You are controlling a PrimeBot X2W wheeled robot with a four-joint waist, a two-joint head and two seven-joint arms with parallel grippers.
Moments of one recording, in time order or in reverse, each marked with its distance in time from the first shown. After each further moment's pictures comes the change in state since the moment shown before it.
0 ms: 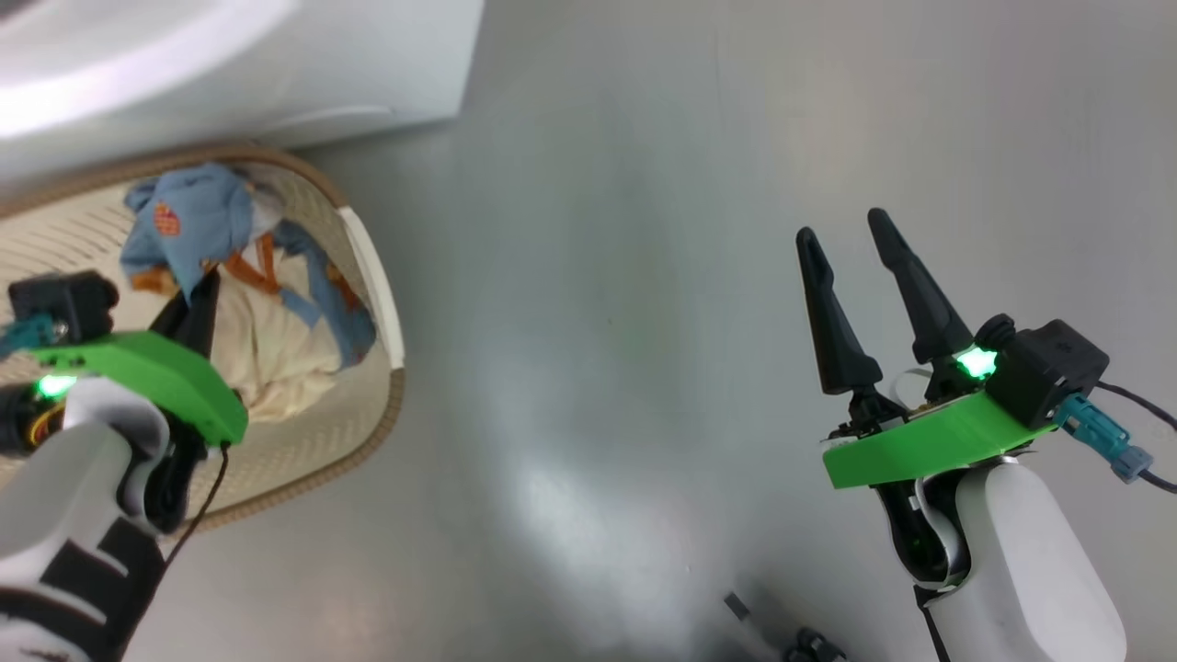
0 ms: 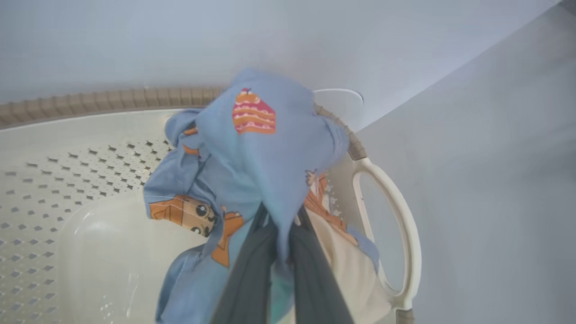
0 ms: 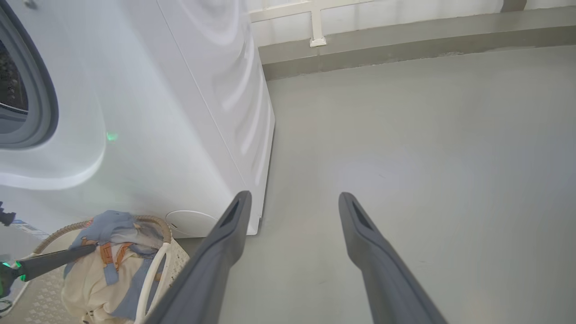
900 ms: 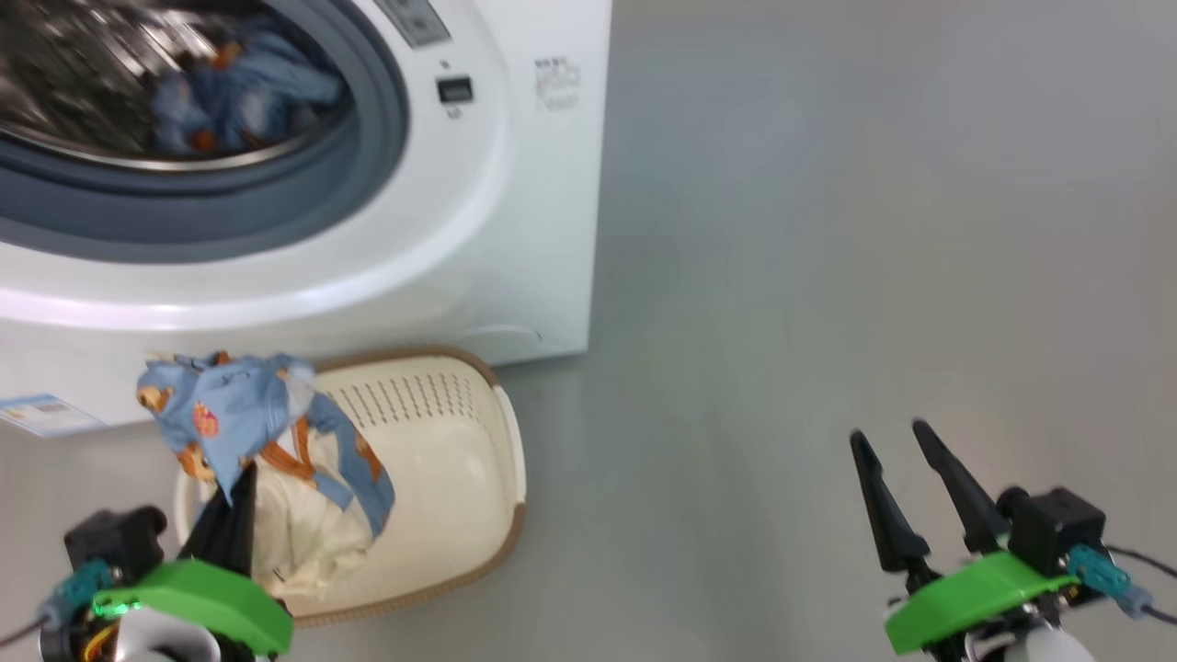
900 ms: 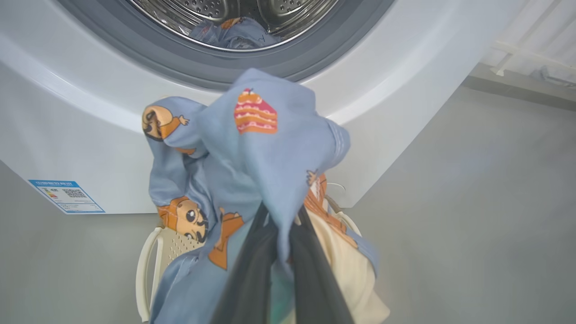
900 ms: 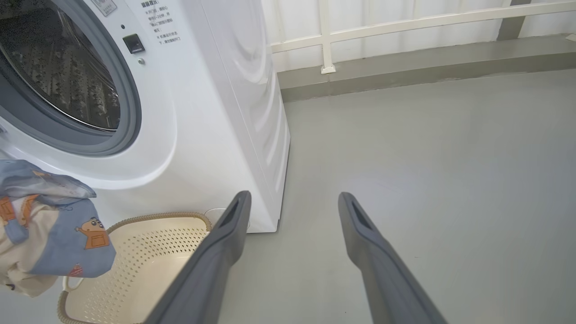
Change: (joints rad) left arm 0.585 -0.130 0.561 -0.360 0.455 0.000 0.000; right arm 0.264 -0.087 -0.031 0.113 0.016 0.000 0.000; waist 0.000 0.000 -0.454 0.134
